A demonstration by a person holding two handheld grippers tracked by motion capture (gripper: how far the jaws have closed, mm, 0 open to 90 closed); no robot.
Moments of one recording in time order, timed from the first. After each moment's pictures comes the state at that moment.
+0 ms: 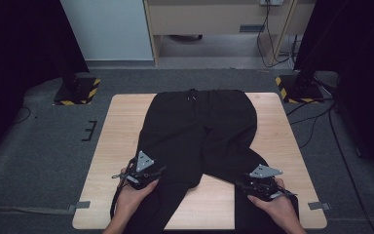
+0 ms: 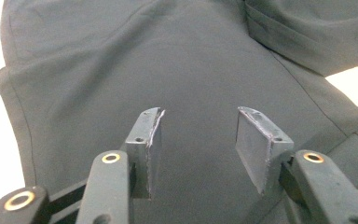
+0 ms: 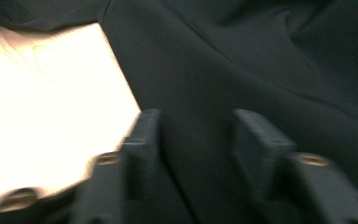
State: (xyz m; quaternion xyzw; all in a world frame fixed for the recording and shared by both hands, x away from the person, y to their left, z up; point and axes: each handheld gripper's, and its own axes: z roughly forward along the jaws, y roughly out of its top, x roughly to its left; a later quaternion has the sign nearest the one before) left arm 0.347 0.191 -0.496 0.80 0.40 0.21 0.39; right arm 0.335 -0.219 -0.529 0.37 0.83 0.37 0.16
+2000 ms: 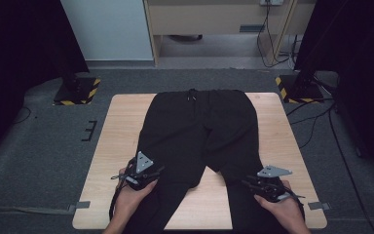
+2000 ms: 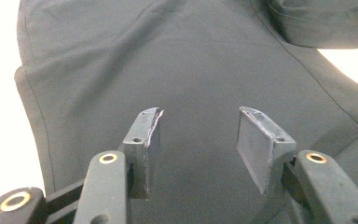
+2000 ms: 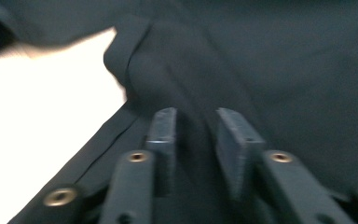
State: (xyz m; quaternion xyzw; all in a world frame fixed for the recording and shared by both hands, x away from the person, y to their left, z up) left arm 0.346 0.193 -0.497 0.80 0.40 0.23 0.38; right arm 0.325 -0.239 -0.511 0.41 0.81 0.40 0.14
